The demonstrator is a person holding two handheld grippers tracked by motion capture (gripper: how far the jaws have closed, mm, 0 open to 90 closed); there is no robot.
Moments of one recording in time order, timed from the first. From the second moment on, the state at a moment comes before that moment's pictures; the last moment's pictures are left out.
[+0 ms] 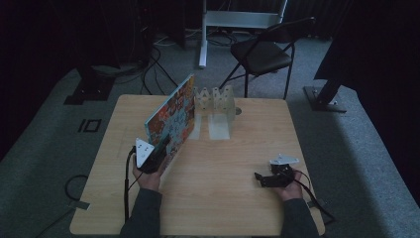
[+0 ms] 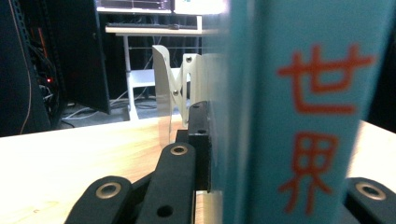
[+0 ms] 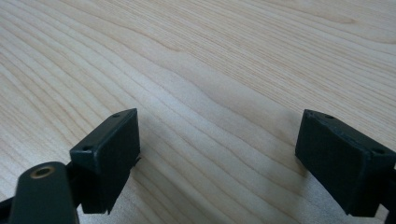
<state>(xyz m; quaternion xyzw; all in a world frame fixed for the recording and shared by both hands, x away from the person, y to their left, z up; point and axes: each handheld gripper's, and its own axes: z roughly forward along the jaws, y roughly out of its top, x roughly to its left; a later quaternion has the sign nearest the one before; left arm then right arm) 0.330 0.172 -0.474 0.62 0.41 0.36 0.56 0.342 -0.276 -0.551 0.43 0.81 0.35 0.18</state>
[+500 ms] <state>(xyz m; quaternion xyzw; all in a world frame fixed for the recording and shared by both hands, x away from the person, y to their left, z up) 0.336 0.169 -0.475 0.62 0.41 0.37 0.55 0.342 -0.276 -0.551 0.43 0.81 0.35 0.18</state>
